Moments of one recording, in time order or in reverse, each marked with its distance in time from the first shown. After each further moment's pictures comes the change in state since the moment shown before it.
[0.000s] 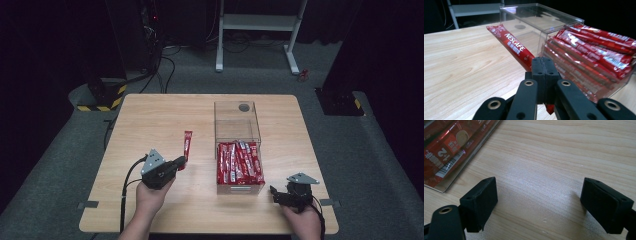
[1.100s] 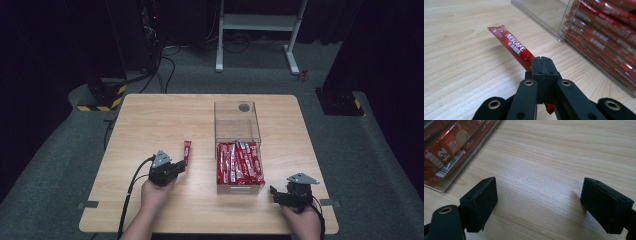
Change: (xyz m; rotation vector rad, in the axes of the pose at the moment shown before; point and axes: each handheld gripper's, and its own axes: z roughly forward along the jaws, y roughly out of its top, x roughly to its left) left arm 0.025 -0.041 0.046 0.180 0.032 -0.051; right arm 0.000 0.000 0.000 0.000 -0.001 0.000
